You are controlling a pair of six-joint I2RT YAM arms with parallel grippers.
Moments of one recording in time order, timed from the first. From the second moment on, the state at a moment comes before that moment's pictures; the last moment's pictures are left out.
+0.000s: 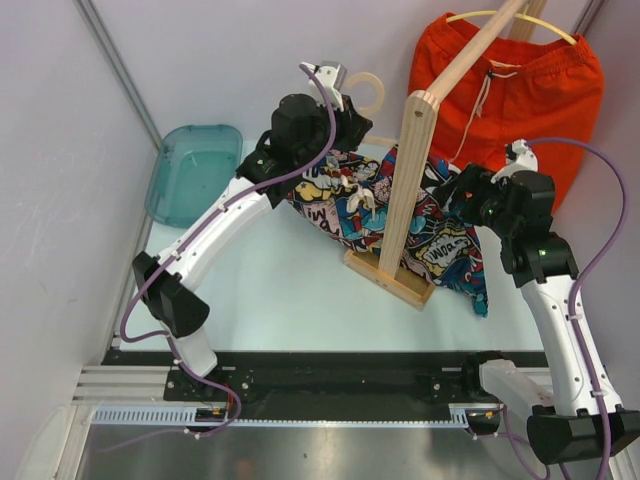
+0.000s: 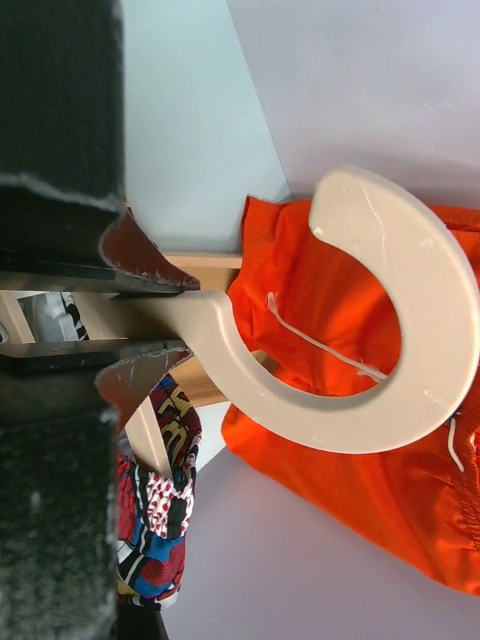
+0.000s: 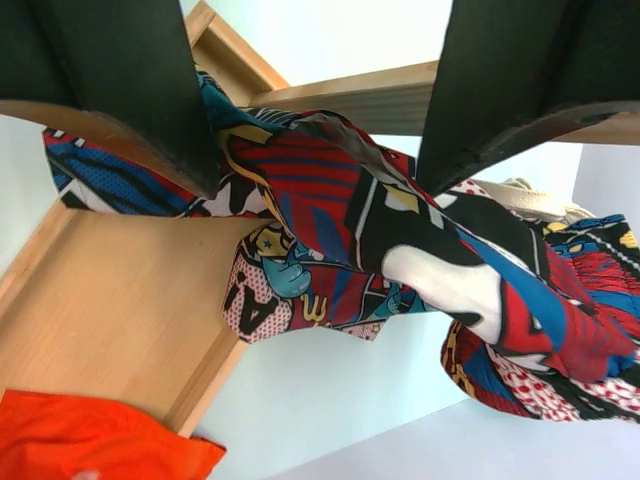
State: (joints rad) left arm -0.68 1.75 1.90 -0.20 0.03 -0.30; right arm 0.12 0.97 1.16 -0.51 -0.14 0.47
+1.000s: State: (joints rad) left arm -0.66 1.70 1.81 -0.19 -0.10 -0.33; right arm 0.10 0.95 1.08 -0.53 -0.03 0.54
